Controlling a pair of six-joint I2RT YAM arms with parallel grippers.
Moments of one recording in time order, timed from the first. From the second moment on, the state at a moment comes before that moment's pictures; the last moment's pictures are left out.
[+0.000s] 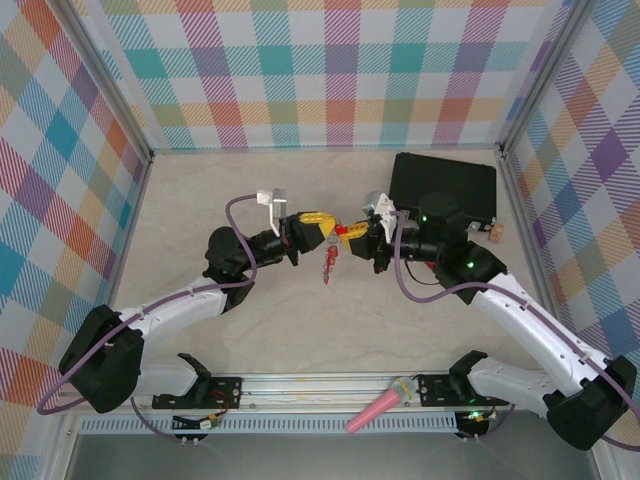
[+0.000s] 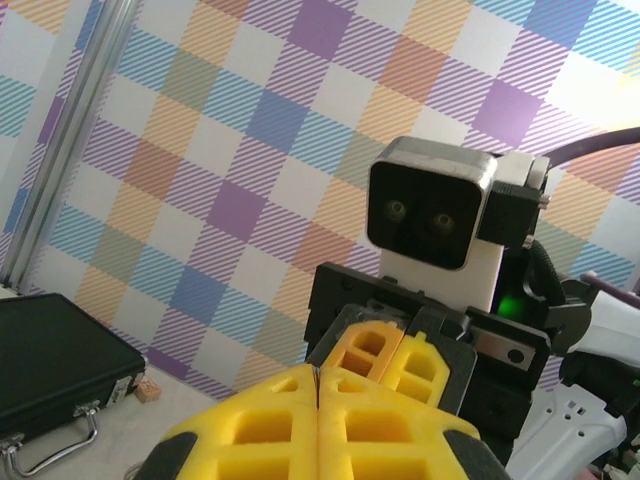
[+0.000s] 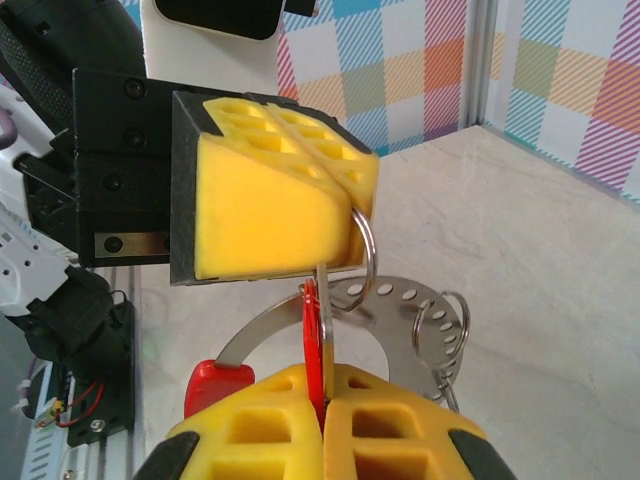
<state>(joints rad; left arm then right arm) -0.65 1.28 0.68 1.00 0.63 -0.69 0.62 1.03 0.99 -0.25 -0.61 -0.06</state>
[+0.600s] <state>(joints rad) -0.65 1.24 0.67 0.91 0.67 -0.63 0.62 1.03 1.05 -0.38 -0.58 -0.13</state>
